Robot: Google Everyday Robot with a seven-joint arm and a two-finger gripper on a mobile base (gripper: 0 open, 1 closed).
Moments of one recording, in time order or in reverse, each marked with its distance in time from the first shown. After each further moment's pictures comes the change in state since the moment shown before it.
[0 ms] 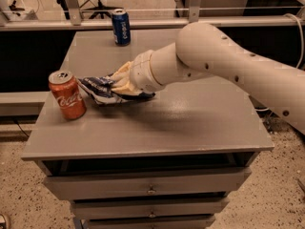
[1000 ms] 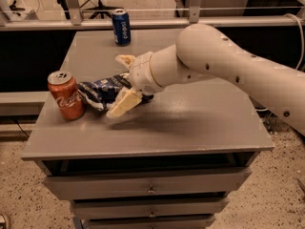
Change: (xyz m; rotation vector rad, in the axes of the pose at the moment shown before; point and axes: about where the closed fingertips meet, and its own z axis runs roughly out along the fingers) arm -0.006 0.005 -0.001 -0.014 -0.029 0.044
